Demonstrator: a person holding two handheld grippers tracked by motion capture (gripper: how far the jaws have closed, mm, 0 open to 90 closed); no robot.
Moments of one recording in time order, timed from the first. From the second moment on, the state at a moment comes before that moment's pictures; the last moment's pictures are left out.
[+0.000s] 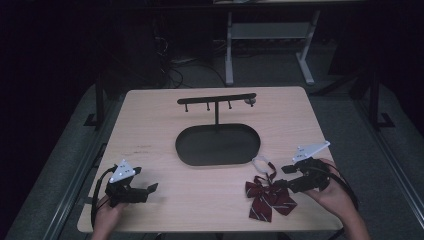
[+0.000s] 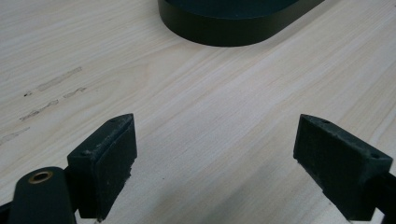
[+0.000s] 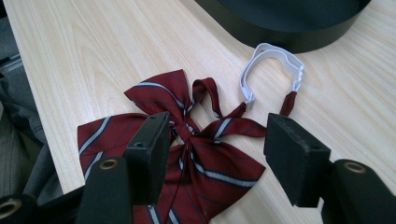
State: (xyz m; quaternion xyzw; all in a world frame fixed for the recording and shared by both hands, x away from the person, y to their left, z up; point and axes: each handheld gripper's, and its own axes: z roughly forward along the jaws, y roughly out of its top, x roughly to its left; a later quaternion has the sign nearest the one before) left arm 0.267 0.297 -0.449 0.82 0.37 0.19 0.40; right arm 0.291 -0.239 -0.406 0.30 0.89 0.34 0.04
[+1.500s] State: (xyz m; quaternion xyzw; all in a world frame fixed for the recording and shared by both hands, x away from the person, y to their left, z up) left arm 0.268 0.298 -0.448 0.82 0.37 0.18 0.40; right arm 0.385 -0.205 -0.435 0.34 0.91 0.23 0.01
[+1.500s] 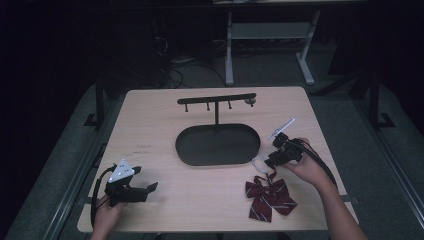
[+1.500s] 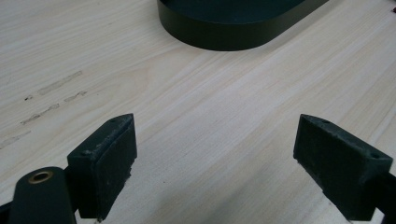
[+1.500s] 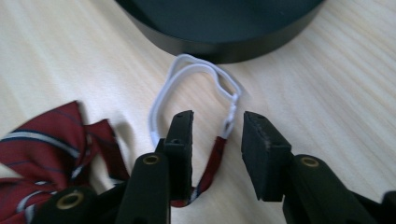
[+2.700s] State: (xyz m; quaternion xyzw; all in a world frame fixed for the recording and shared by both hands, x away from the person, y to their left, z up) left arm 0.267 0.298 -0.449 0.81 0.38 0.18 0.41; right arm 0.379 -0.204 -0.435 0.33 0.92 0.21 0.01
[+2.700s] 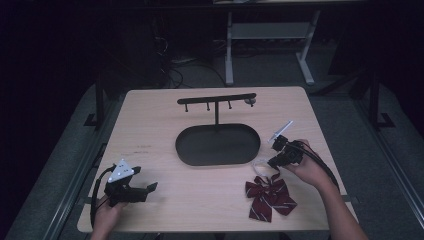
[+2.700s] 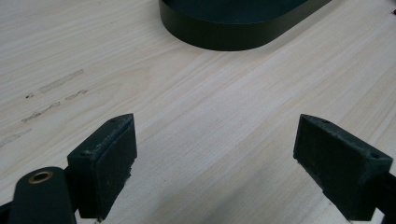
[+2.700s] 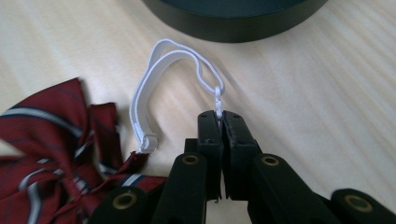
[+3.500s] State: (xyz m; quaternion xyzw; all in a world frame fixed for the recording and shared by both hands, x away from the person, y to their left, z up) left arm 0.267 0.299 -0.448 0.81 0.38 0.18 0.41; right arm 0.361 -0.201 -0.394 0.29 0.92 0.25 -0.01
